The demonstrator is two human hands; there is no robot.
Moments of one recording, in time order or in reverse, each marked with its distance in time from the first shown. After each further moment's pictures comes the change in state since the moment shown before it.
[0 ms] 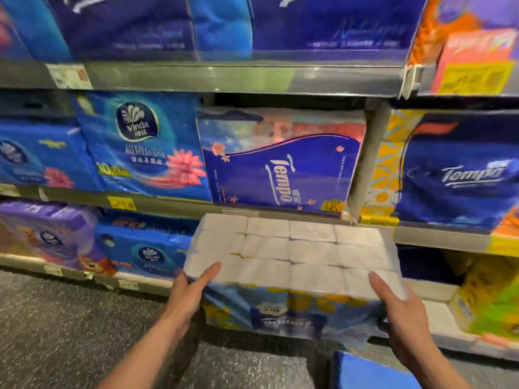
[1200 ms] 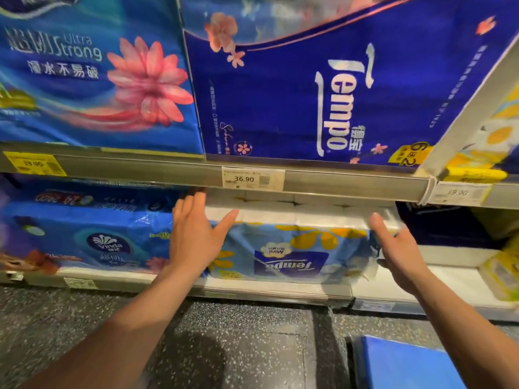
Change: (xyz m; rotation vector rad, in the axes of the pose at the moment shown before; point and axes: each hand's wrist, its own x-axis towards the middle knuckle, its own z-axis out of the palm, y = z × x) left_hand 0.193 -0.062 0.014 0.925 0.037 0.502; right_hand 0.152 0.106 0.093 -0.399 -0.008 -0.021
